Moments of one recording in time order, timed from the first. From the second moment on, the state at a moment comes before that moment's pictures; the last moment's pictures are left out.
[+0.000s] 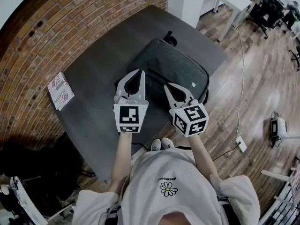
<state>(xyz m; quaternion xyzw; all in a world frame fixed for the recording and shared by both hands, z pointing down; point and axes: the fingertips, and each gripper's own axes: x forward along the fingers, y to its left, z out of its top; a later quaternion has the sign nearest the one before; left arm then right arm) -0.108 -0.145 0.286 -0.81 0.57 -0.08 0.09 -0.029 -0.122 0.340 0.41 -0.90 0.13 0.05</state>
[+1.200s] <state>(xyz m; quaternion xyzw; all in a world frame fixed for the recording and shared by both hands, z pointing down) -0.102 -0.101 0.290 -0.78 0.62 -0.06 0.10 0.031 -0.121 0.309 0.48 -0.87 0.06 0.02</state>
